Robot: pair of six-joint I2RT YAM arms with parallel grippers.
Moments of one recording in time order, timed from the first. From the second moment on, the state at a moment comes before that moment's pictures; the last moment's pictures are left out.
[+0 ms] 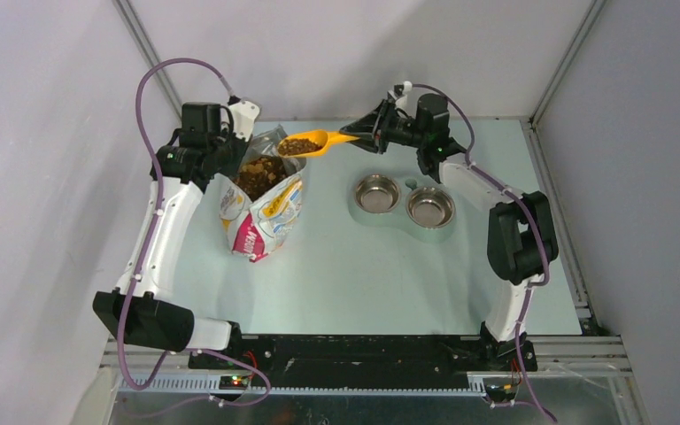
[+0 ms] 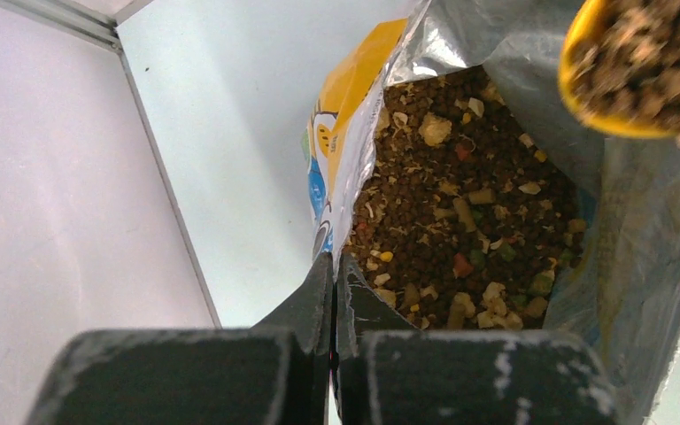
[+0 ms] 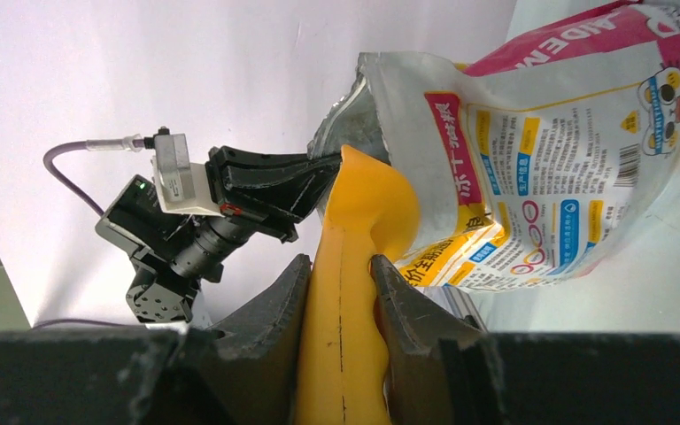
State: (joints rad) left arm -0.13 1.37 1.55 -0.87 -0.02 0.39; right arm 0.39 1.90 1.50 0.35 -0.84 1.40
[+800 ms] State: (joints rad) left arm -0.13 1.42 1.59 -0.88 -0.07 0.40; right arm 0.14 1.66 1.21 0.41 -0.89 1.36
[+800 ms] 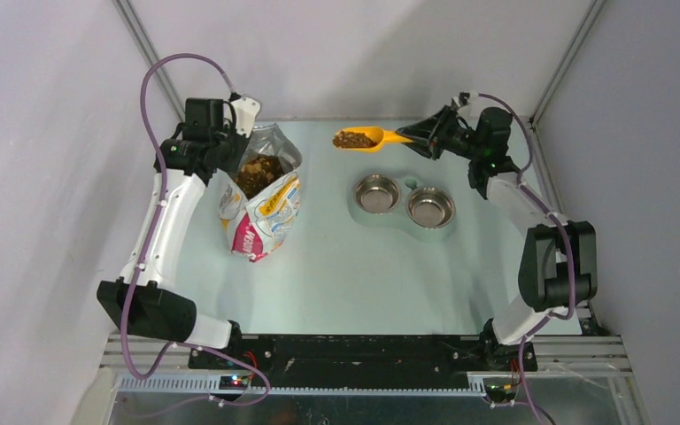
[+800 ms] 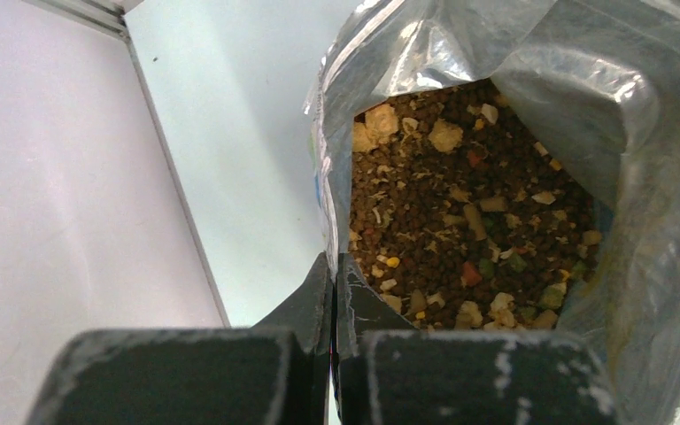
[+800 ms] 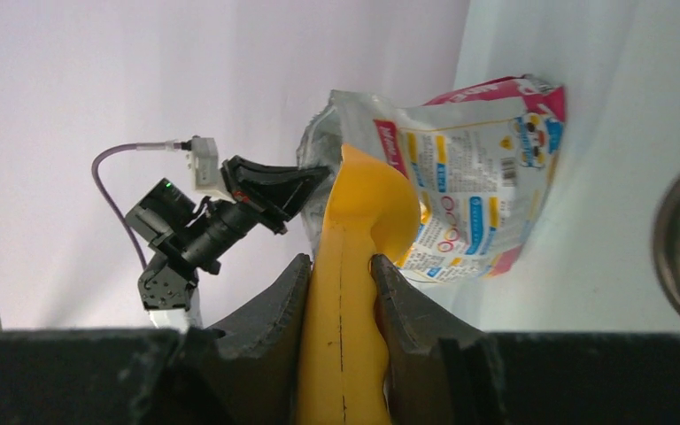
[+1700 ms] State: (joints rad) left arm -0.13 1.39 1.57 -0.89 0.03 0.33; right arm -0.09 1.54 0.98 0.08 -0.77 0.96
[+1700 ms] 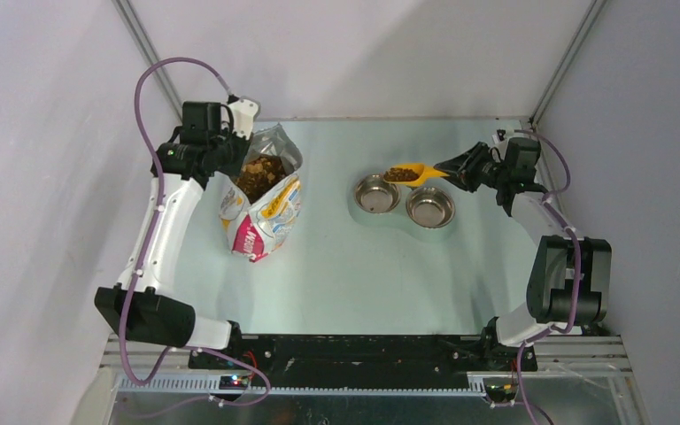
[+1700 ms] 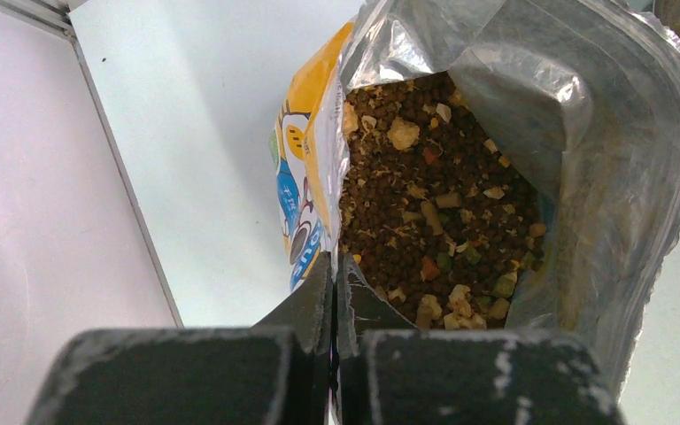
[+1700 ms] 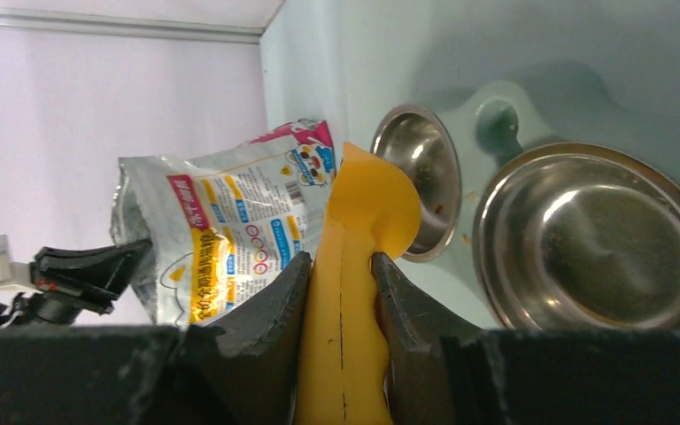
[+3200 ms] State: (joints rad) left arm -0.12 1.37 1.54 -0.88 0.06 0.29; right arm 0.31 1.54 1.20 -0.29 -0.24 0.13
